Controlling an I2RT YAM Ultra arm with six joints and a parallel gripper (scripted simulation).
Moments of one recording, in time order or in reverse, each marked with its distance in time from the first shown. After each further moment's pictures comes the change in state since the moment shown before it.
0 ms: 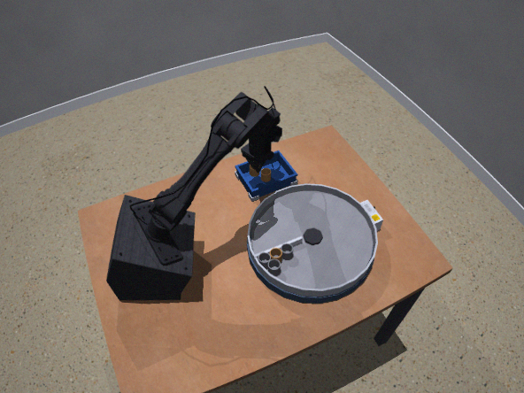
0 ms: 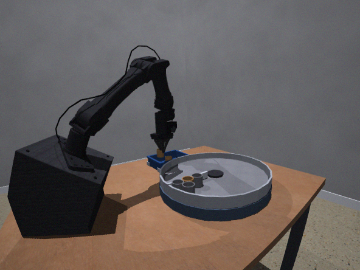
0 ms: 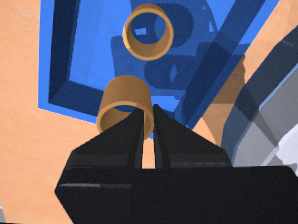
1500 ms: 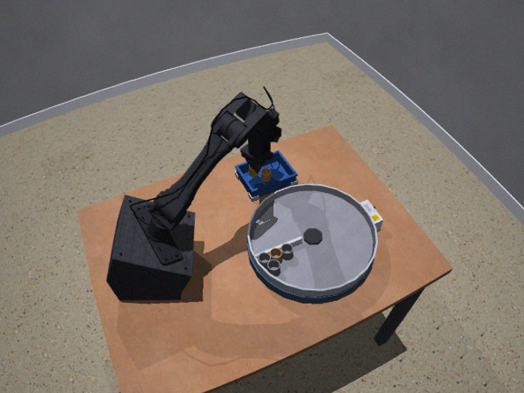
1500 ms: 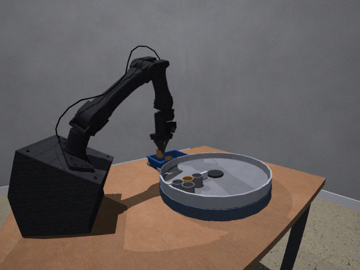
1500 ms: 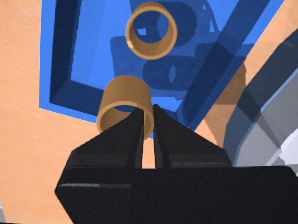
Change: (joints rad) arm 0.004 0.003 -0.008 0.008 0.000 0.003
